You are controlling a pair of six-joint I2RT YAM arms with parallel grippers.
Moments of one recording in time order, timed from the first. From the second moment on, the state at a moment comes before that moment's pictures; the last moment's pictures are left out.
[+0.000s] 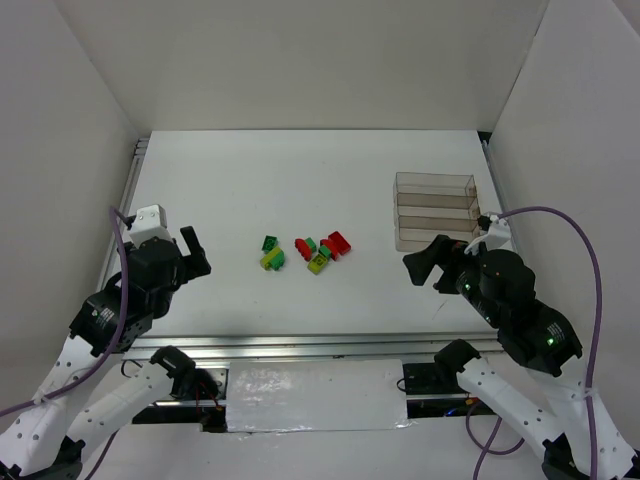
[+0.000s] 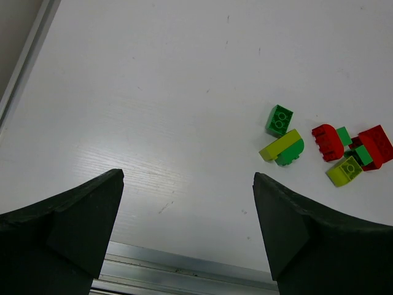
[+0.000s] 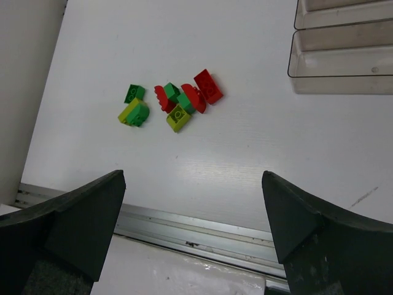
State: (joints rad) left arm -0.53 0.64 0.95 -0.90 -0.62 -0.53; right arm 0.54 0.51 0.99 -0.87 0.20 0.59
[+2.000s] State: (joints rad) left arm -0.52 0.62 0.94 -0.85 -0.52 -0.48; right arm 0.59 1.98 1.47 -0.57 0.13 0.42
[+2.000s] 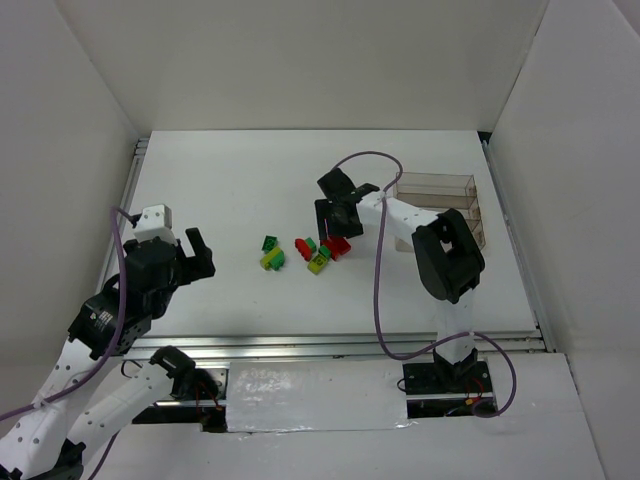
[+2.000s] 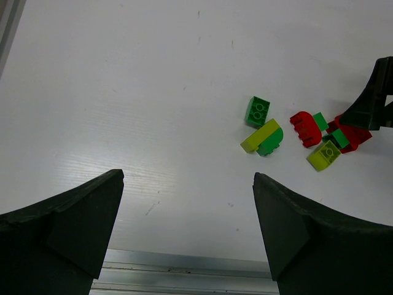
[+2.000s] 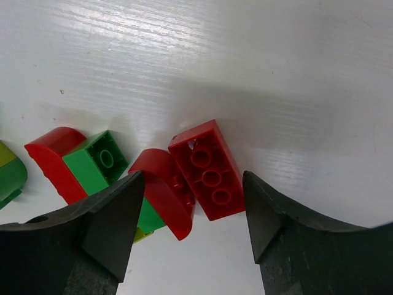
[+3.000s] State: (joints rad) left arm -0.52 0.62 0.93 -0.84 -0.49 -0.47; right arm 0.53 1.98 1.39 -0.51 0.13 0.48
